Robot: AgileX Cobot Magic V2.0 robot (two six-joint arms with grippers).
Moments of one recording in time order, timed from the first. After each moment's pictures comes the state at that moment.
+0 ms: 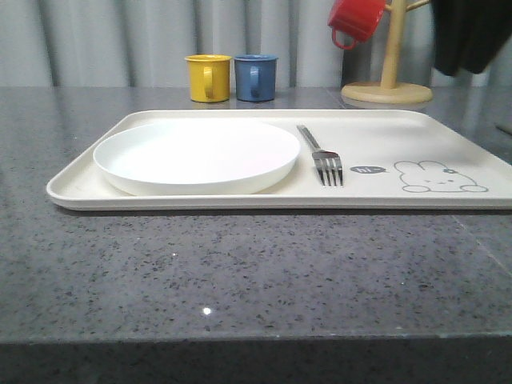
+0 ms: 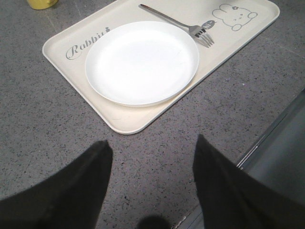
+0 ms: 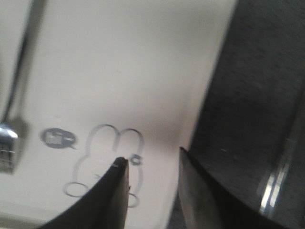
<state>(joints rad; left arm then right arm) -0.69 0.58 -0.84 0.03 0.92 0.08 0.20 1.61 -1.52 -0.03 1.18 0.08</state>
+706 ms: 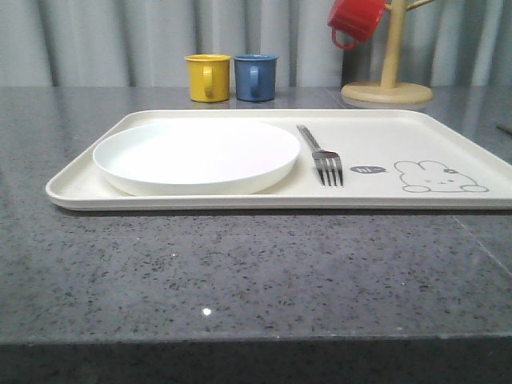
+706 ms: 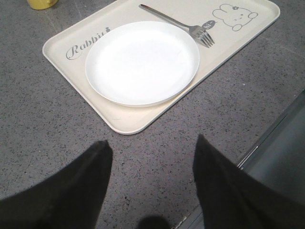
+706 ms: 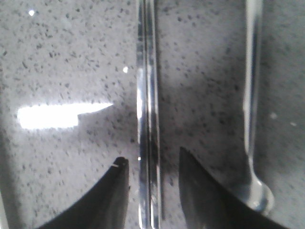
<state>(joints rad) -0.69 0.58 -0.84 0.03 0.92 0.08 -0.15 1.69 -1.36 0.04 1.11 -0.05</state>
